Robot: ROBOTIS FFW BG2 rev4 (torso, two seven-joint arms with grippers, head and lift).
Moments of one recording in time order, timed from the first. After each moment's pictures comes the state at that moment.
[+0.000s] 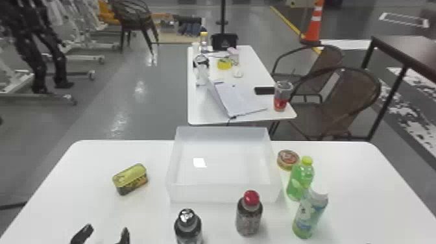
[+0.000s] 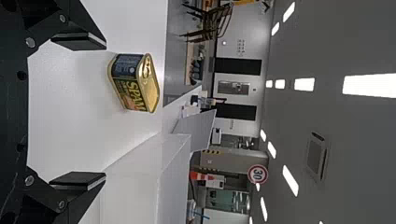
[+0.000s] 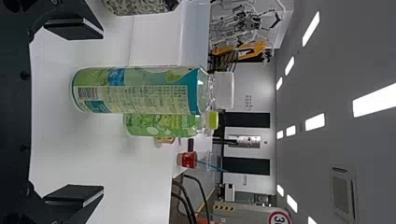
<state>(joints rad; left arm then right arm) 0.35 0.00 0.21 -1.51 0.14 -0.36 -0.37 0.49 0.00 -0.17 -1.65 -0.03 -0.34 0.37</state>
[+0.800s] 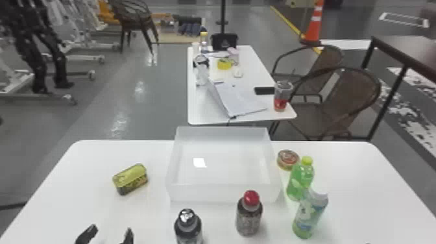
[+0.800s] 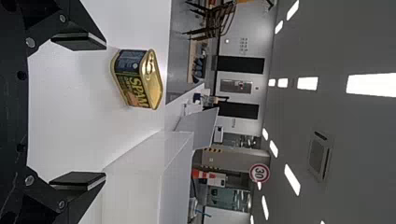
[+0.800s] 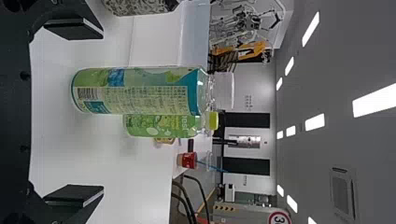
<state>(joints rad) 0.34 0.00 0.21 -1.50 0.14 -0.34 -0.38 0.49 0.00 -0.17 -1.65 -0.04 -0.34 0.37</state>
